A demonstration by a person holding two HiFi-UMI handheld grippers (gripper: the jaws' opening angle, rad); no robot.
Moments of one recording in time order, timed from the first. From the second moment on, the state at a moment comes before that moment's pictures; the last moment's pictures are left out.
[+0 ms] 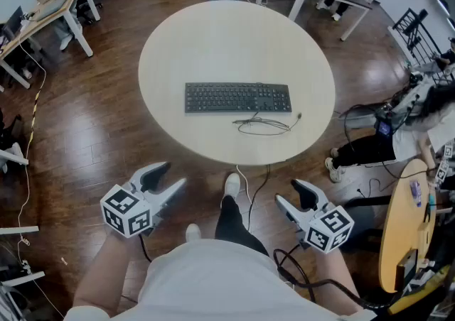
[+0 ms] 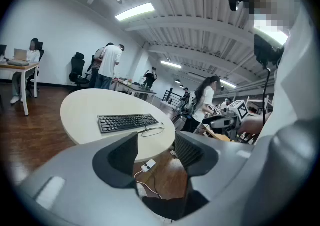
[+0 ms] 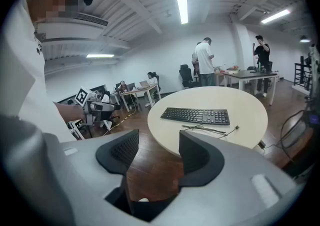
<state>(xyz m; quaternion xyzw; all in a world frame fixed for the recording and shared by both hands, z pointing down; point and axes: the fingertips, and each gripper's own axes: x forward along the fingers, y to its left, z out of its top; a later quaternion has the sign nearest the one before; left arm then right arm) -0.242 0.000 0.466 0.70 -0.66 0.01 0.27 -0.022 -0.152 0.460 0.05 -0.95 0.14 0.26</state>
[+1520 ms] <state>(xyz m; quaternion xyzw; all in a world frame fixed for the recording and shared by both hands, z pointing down) -0.450 -0.178 0.662 0.59 -0.60 0.03 0.54 -0.165 -0.496 0.662 0.05 -0.84 0.32 0.43</state>
